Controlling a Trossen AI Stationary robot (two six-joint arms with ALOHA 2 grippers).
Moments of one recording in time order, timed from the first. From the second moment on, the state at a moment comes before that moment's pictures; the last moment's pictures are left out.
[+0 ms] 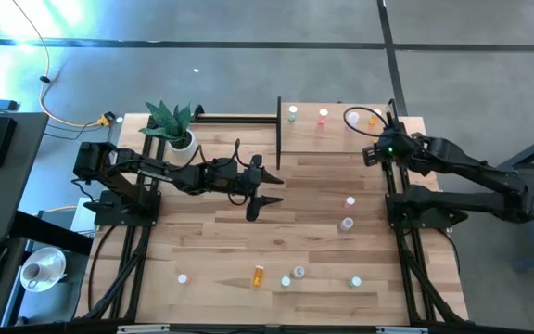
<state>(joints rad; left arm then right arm) 0.15 1.56 0.82 0.52 0.07 -0.01 -0.43 0.74 0.84 -1.08 0.56 0.64</state>
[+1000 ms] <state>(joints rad) 0.15 1.56 0.82 0.52 0.07 -0.01 -0.23 0.79 0.84 -1.22 0.69 0.92</state>
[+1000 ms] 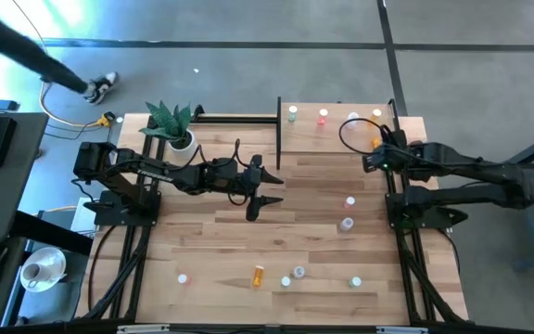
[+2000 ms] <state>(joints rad) 0.15 1.56 0.82 0.52 0.07 -0.01 -0.24 1.02 0.84 -1.22 0.72 1.03</state>
